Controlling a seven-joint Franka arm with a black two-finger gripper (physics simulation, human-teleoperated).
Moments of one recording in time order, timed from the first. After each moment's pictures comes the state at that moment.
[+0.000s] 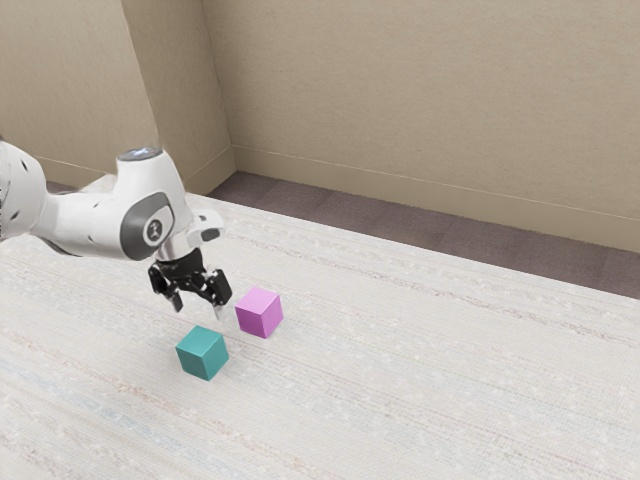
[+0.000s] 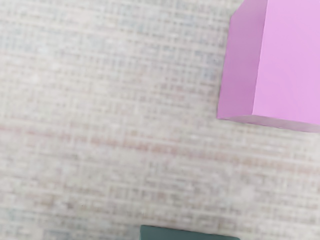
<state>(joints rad) 0.01 0.17 0.10 -2.19 -0.10 2.38 0.04</state>
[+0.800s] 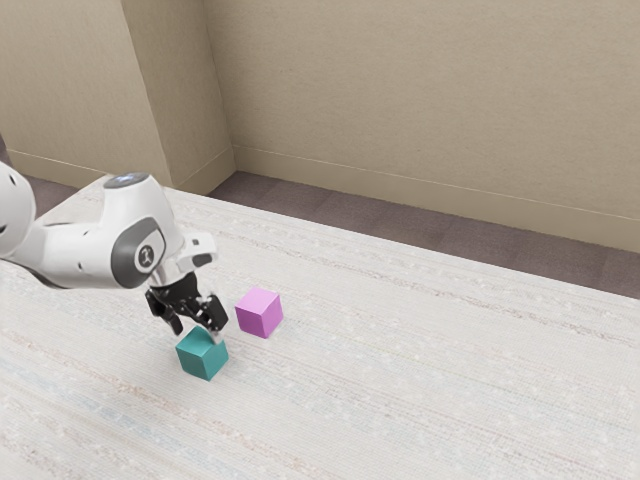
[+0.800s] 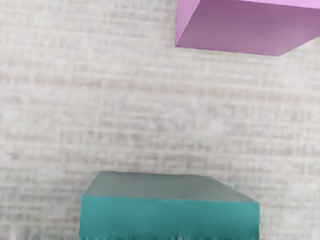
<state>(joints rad) 0.00 0.10 0.09 -2.35 -0.19 2.48 0.17</state>
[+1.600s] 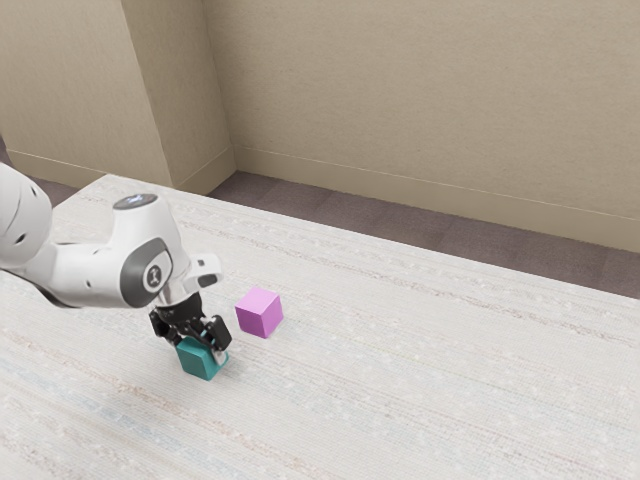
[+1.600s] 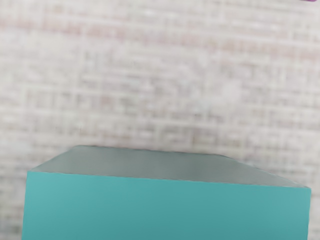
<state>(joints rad) -0.01 0.16 0.09 -2.38 -0.21 2.53 0.17</state>
